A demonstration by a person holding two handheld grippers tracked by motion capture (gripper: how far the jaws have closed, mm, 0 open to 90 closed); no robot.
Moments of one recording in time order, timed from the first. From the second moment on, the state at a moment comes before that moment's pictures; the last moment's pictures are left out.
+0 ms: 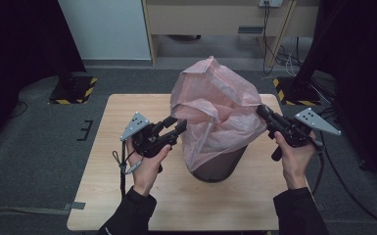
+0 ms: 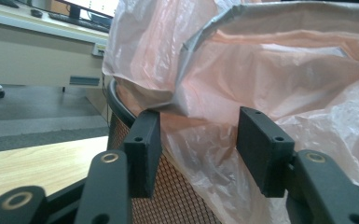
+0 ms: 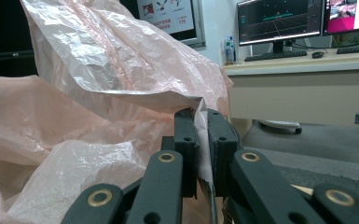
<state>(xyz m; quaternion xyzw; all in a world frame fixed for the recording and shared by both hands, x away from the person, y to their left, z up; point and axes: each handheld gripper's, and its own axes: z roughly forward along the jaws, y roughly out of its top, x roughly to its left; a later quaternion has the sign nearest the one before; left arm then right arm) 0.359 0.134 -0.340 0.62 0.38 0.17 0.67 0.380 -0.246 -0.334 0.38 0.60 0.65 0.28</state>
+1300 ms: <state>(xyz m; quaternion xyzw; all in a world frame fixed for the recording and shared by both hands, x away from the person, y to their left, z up) 0.328 0.135 -0.291 0.60 0.30 0.22 0.71 0.390 -0.241 -0.350 0.39 0.59 0.63 0.32</state>
